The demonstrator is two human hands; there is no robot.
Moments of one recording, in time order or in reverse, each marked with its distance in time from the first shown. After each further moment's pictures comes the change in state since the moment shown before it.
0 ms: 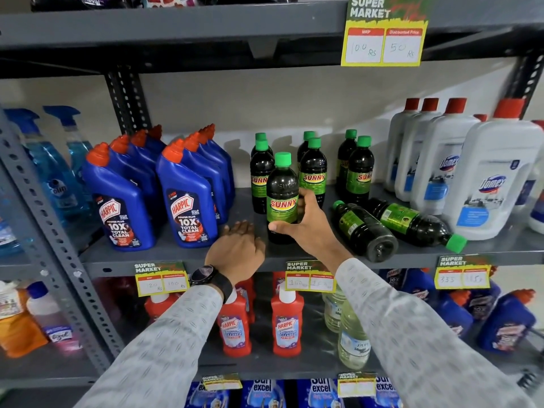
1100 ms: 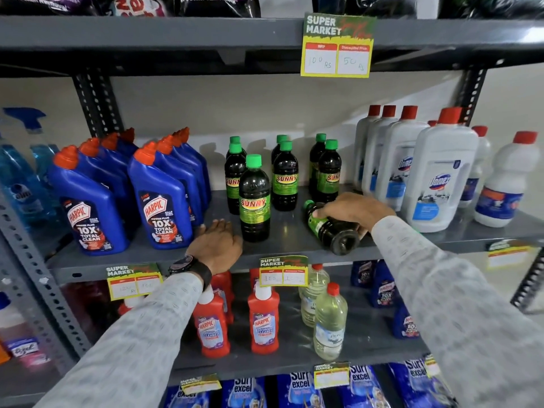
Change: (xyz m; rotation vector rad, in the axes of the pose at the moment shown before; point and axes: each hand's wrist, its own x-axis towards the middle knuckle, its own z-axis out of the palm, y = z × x) left_hand 0.011 0.008 -0.009 -0.032 -0.122 -0.023; right_hand -0.005 -0.047 -0.134 -0.742 -0.164 0.594
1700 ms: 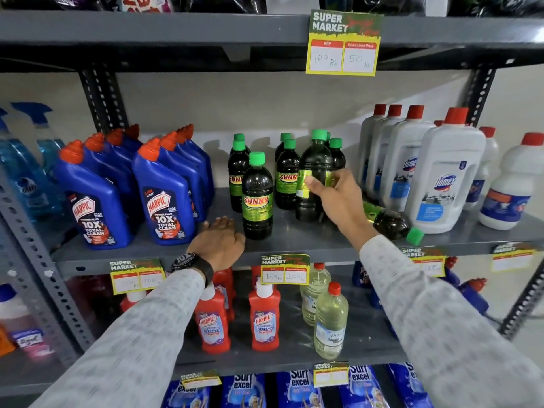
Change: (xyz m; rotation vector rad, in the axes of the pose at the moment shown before) left_hand -0.001 -0.001 0.001 -0.037 -0.004 -0.015; right_hand -0.006 -0.018 0.032 0.692 0.463 -0.265
